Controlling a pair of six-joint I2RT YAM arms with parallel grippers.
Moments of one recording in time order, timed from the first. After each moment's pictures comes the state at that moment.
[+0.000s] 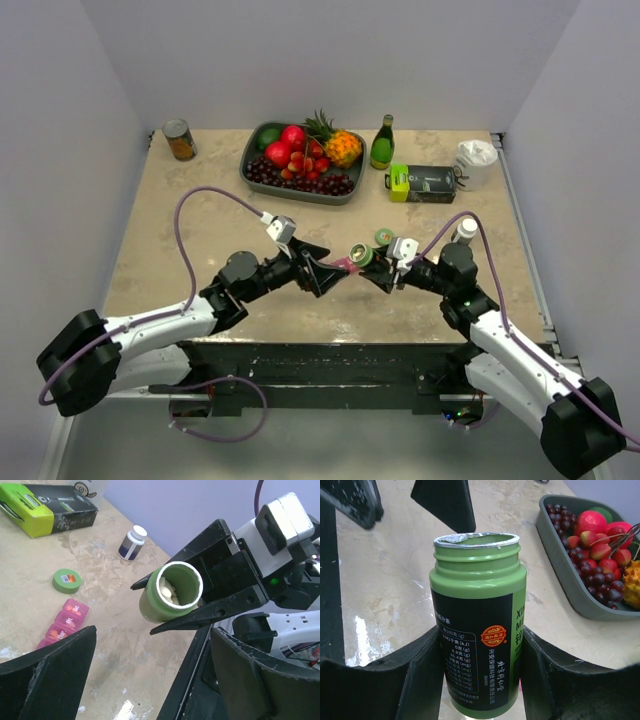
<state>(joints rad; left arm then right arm) -0.86 1.10 0.44 0.72 0.18 -0.56 0.43 0.82 0.36 0.30 -0.70 -0.35</state>
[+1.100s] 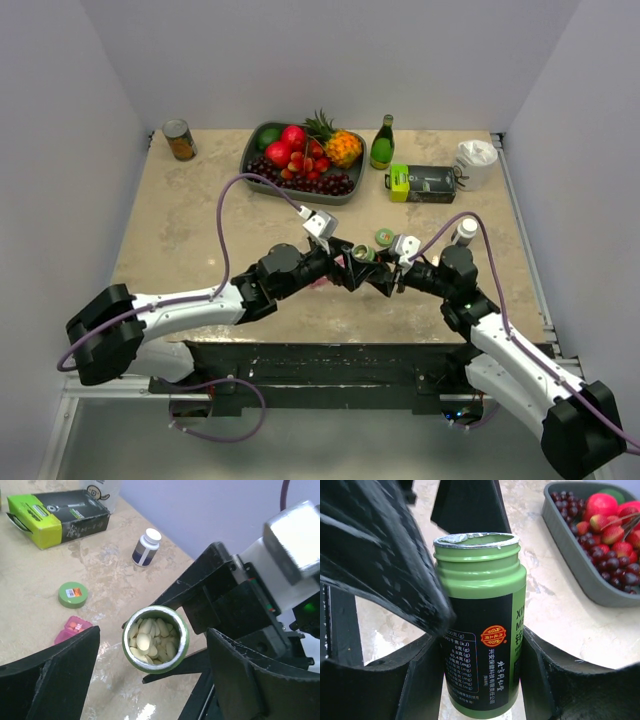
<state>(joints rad) -1.04 1.34 0.69 0.61 -0.06 -0.46 0.43 0.80 0.34 0.31 -0.69 -0.24</state>
